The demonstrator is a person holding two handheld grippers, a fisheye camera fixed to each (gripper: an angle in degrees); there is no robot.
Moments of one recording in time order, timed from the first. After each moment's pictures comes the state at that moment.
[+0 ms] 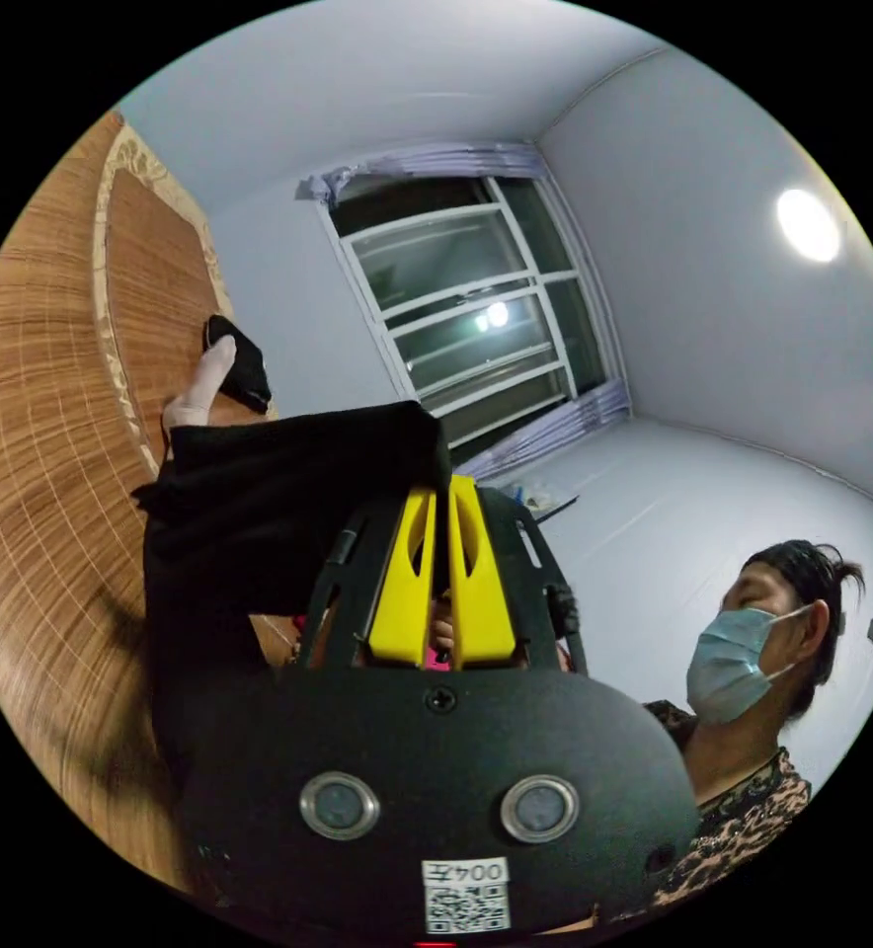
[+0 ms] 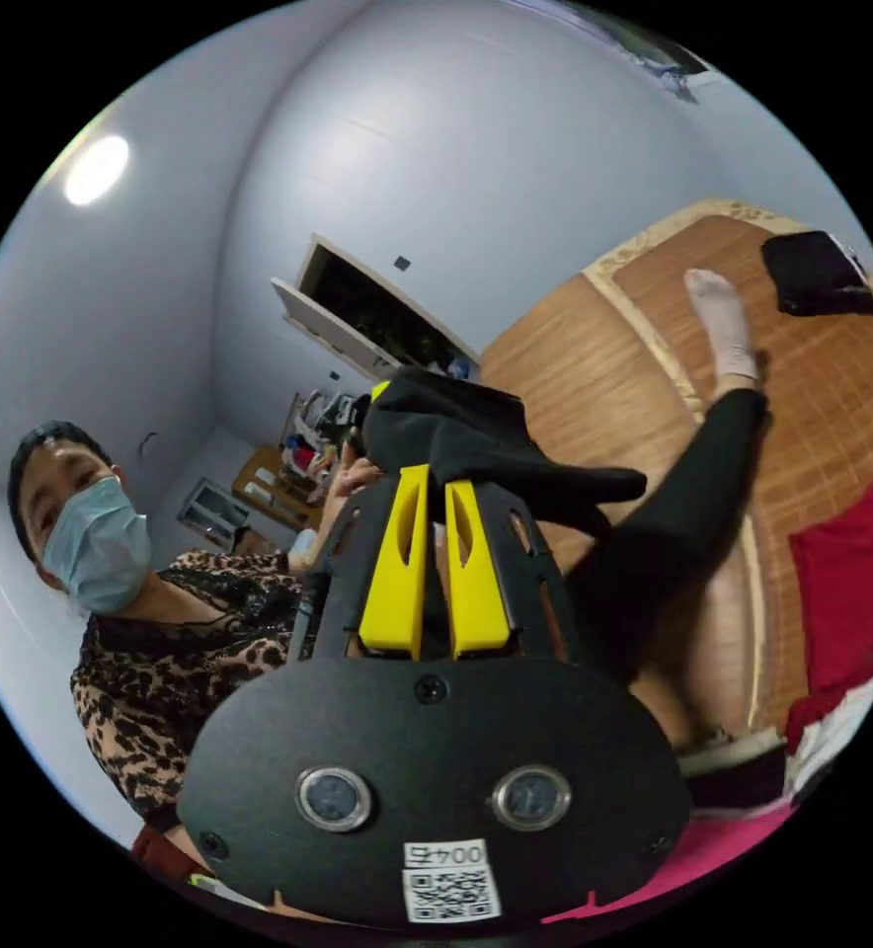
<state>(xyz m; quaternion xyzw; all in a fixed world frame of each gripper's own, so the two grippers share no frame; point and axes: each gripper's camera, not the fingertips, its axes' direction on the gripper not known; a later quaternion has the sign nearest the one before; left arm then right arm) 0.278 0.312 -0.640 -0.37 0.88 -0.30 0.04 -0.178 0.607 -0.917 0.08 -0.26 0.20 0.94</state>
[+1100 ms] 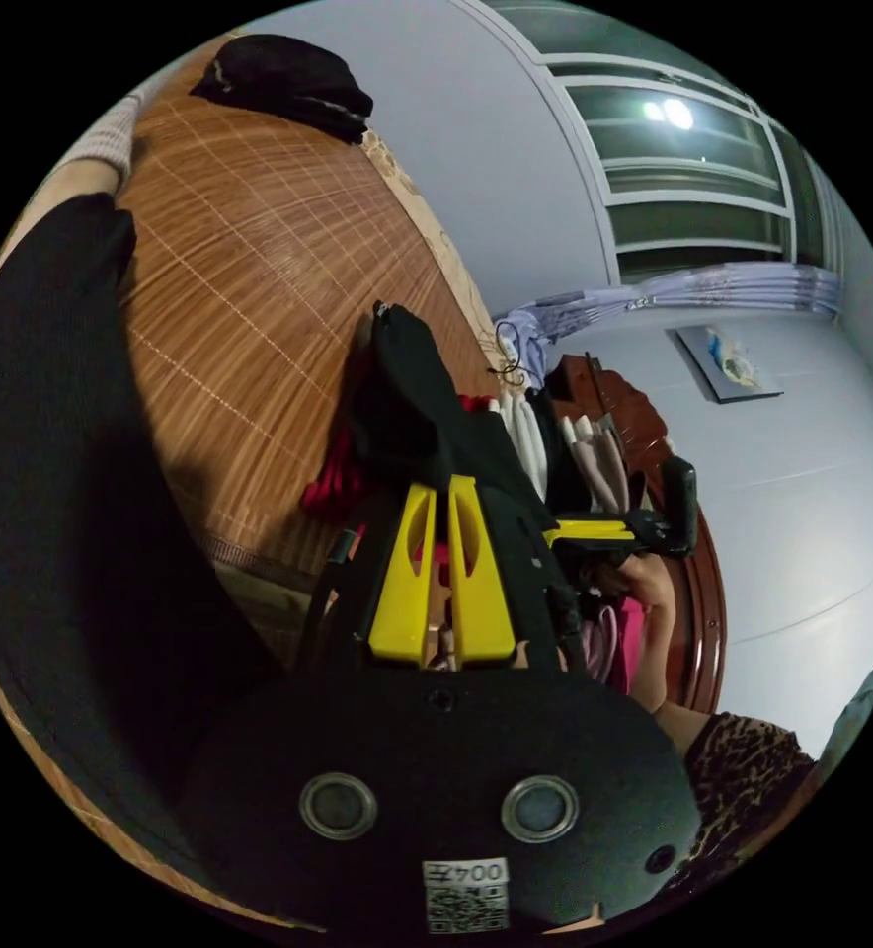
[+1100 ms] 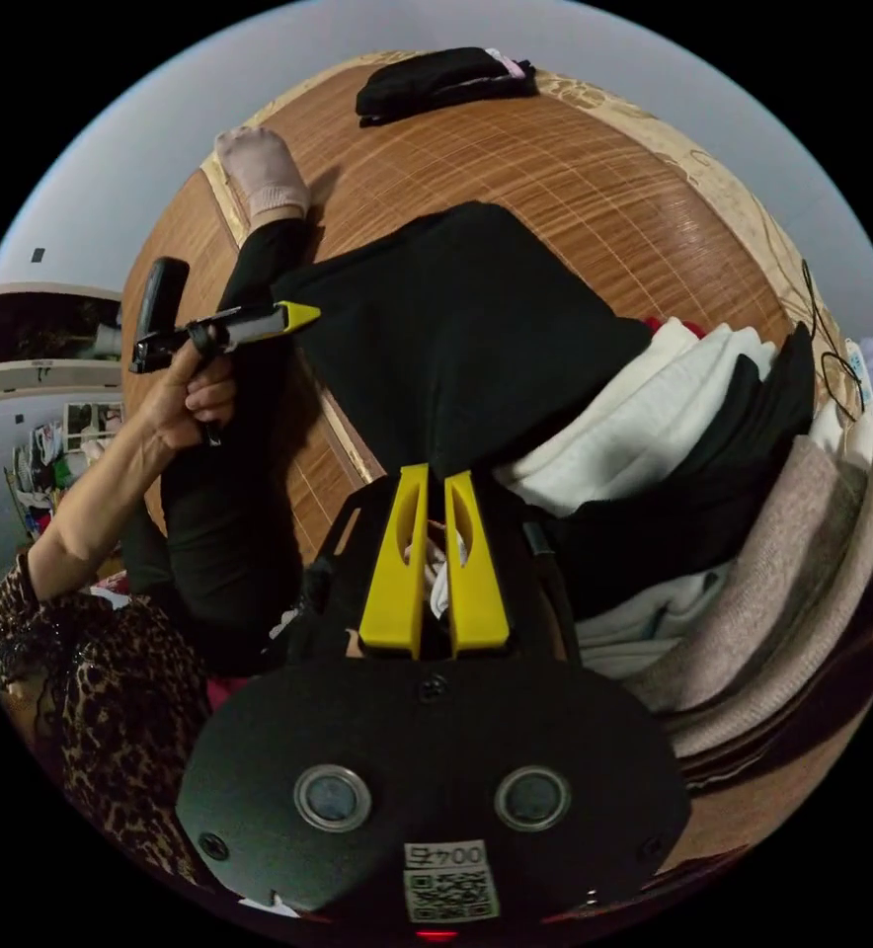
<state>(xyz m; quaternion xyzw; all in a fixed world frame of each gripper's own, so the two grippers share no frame) 0.646 0.186 -1.095 -0.45 0.89 0.08 0.05 -0.046 0.723 -0.968 -0.26 0.07 0.37 0.89</state>
